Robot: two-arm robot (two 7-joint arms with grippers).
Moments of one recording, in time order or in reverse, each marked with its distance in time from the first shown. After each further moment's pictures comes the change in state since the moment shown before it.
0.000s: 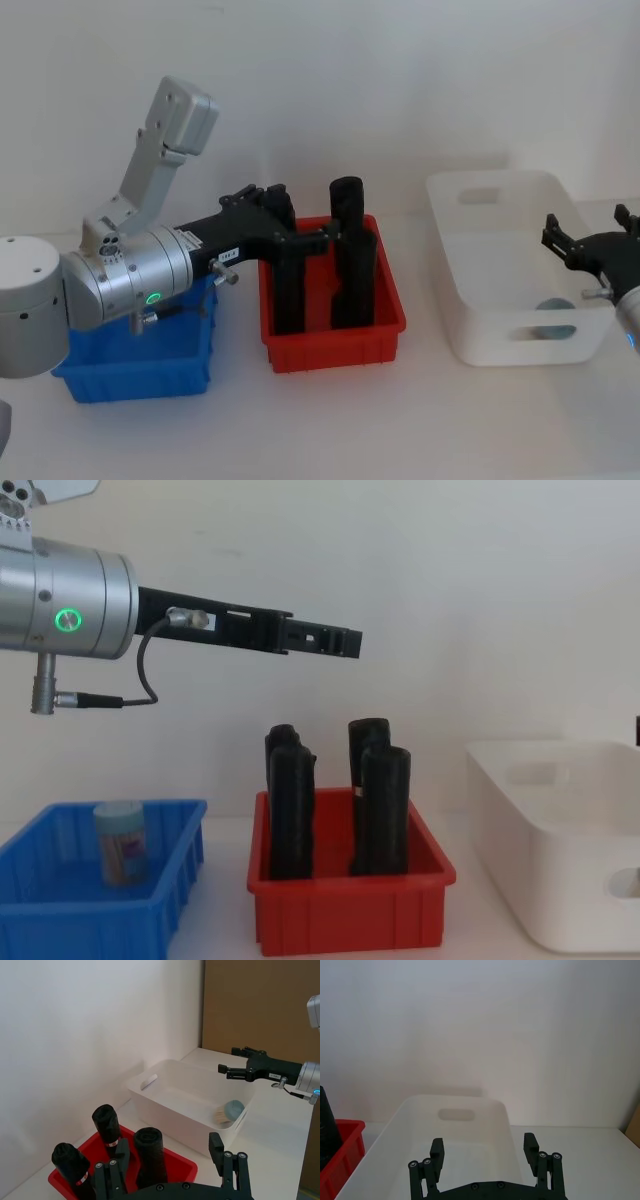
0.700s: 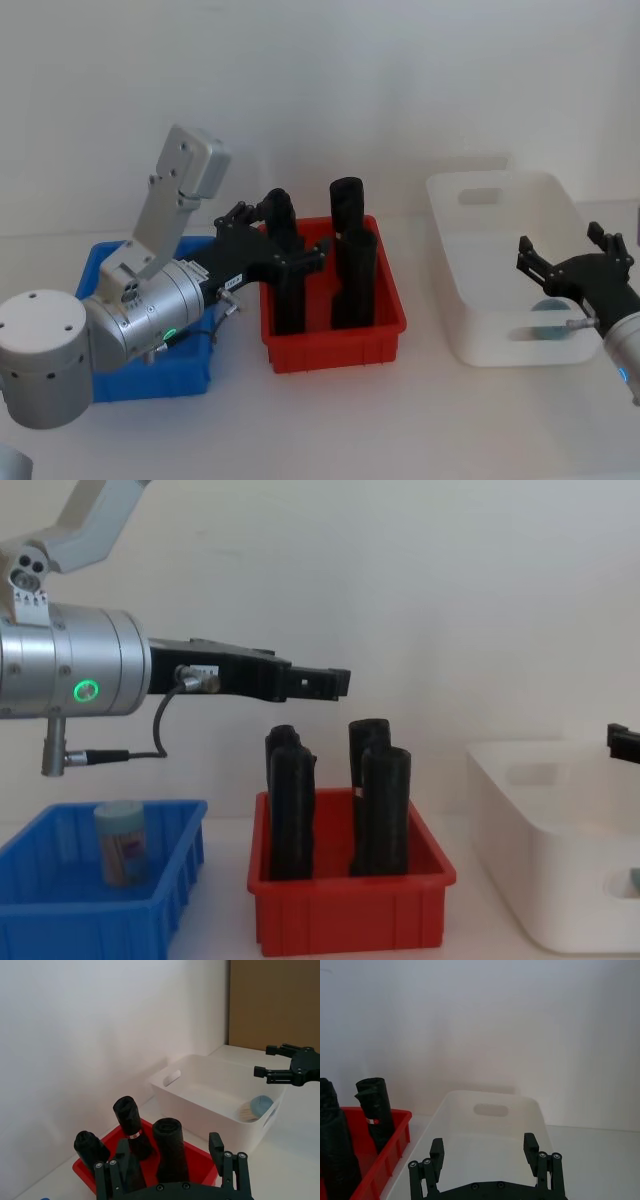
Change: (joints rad) left arm 0.077 0.003 0.043 -0.011 0.043 -0.130 0.161; right arm -0.118 0.030 -0.032 -0.153 0.037 -0.001 0.038
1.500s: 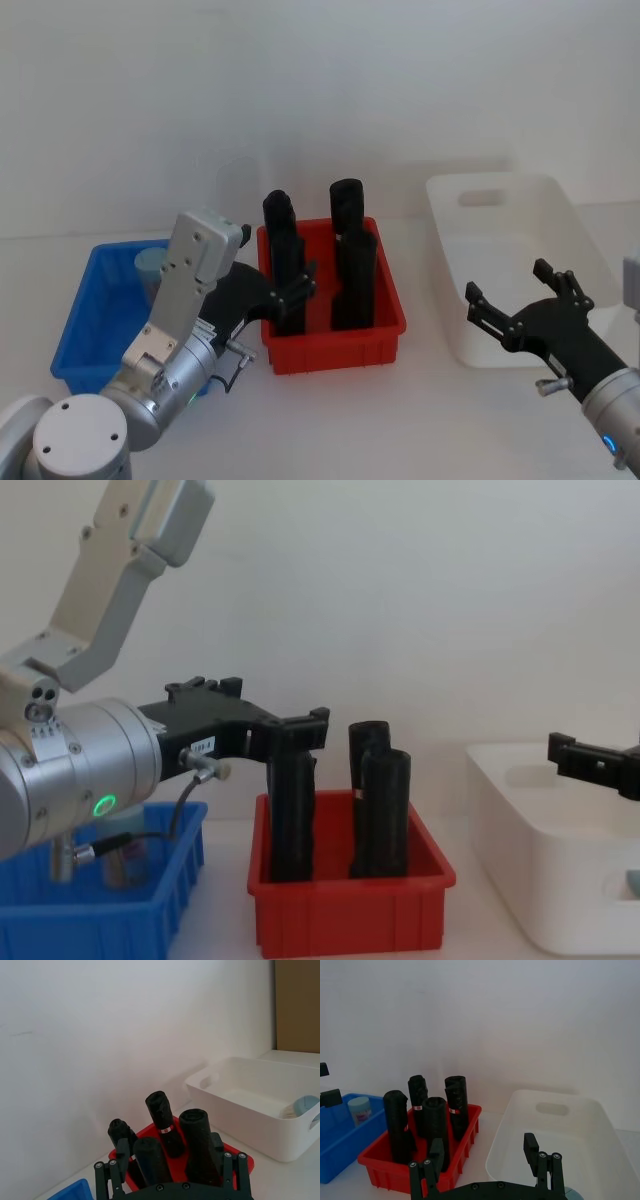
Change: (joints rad) left arm 0.150 0.007 0.085 -0.026 0.086 -0.258 0.321; right arm -0.203 0.051 -0.057 -0.263 0.064 0.000 0.069
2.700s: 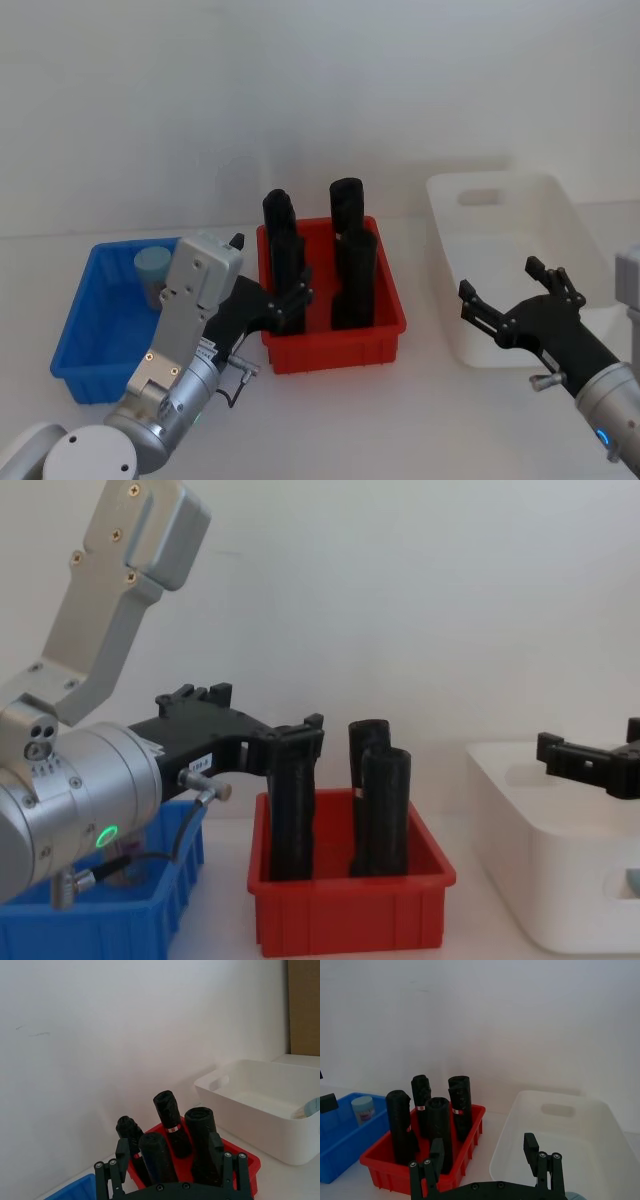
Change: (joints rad) left arm 0.043 0.001 0.024 -0.007 0.025 -0.073 0.092; right arm 0.022 -0.012 0.000 0.026 -0.004 -0.003 0.030
